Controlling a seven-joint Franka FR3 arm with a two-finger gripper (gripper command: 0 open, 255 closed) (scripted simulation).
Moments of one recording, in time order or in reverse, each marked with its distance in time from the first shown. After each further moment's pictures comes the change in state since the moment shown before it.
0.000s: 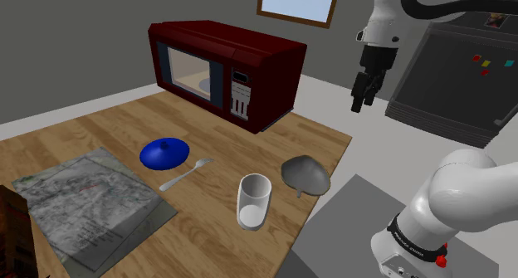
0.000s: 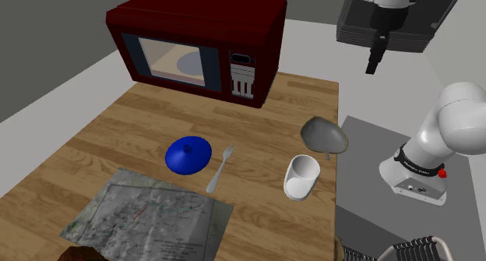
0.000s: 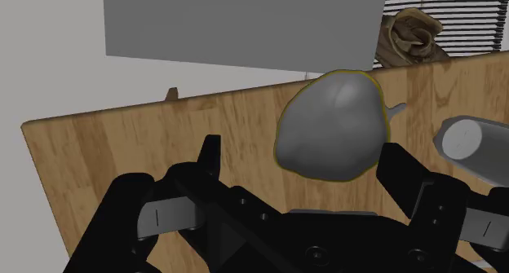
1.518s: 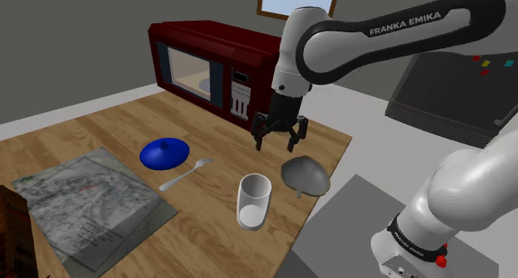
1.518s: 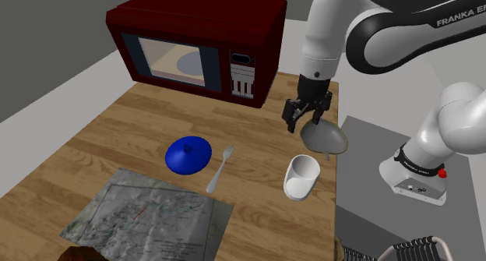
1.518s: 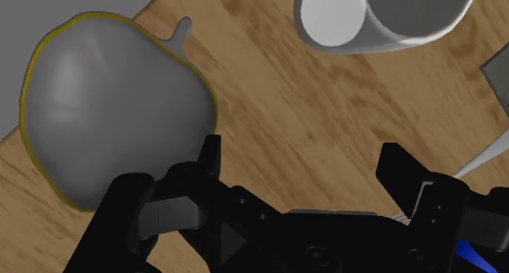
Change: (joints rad) arm -0.018 0.439 0.446 0.027 0.336 0.528 0.800
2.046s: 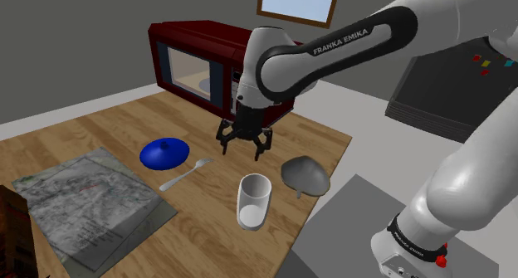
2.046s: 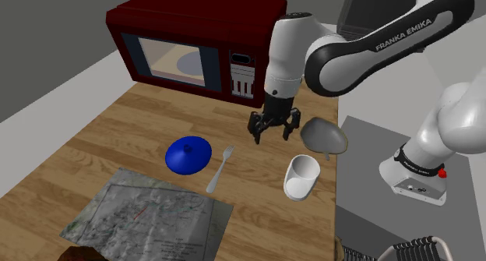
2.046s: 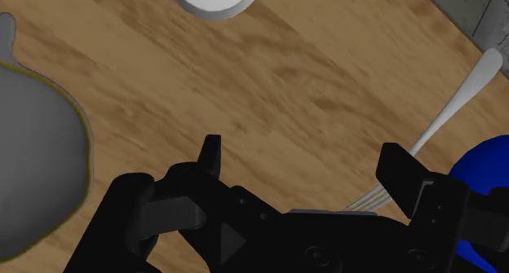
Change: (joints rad) arm -0.028 0.310 0.106 0.165 -0.083 0.198 0.321
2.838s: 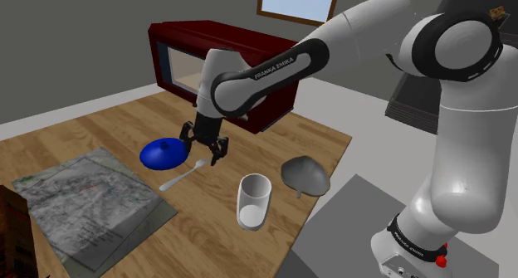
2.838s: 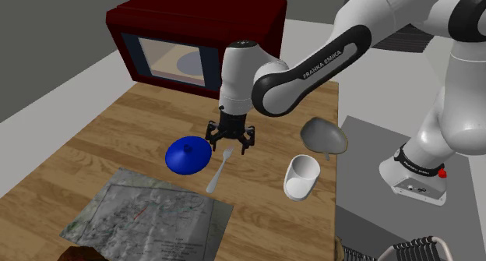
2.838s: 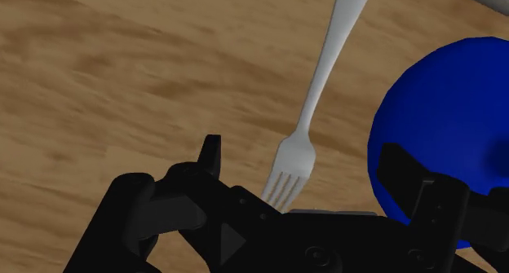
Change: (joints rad) arm 0.115 0.456 -0.060 0.367 -0.243 0.135 0.454
